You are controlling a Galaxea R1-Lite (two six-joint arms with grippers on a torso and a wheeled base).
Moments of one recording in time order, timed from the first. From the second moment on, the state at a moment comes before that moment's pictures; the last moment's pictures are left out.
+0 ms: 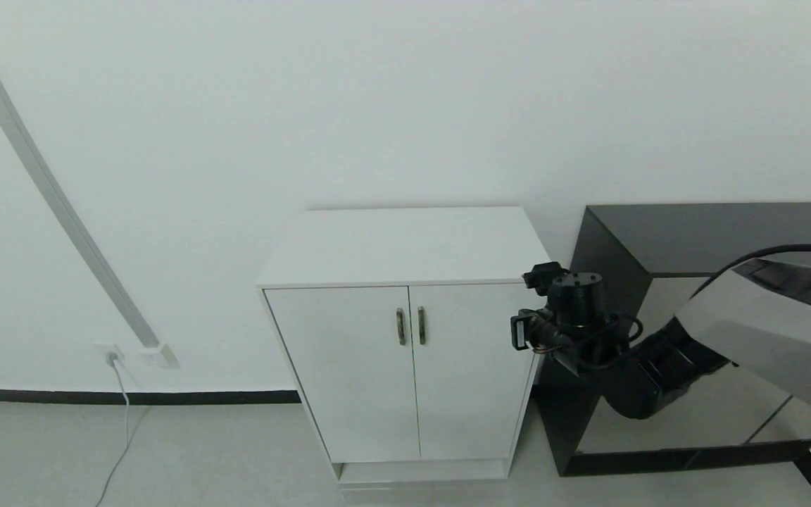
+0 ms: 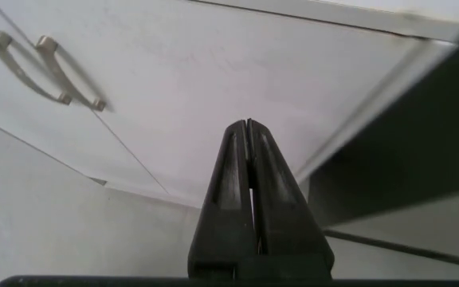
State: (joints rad) left arm 0.00 0.00 0.00 0.00 0.01 0.00; right arm 0.50 2.23 -1.07 -0.86 -0.27 0.07
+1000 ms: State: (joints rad) left arm 0.00 0.00 0.00 0.00 0.01 0.00; right arm 0.24 1.45 -0.23 -0.94 -0.38 0.06
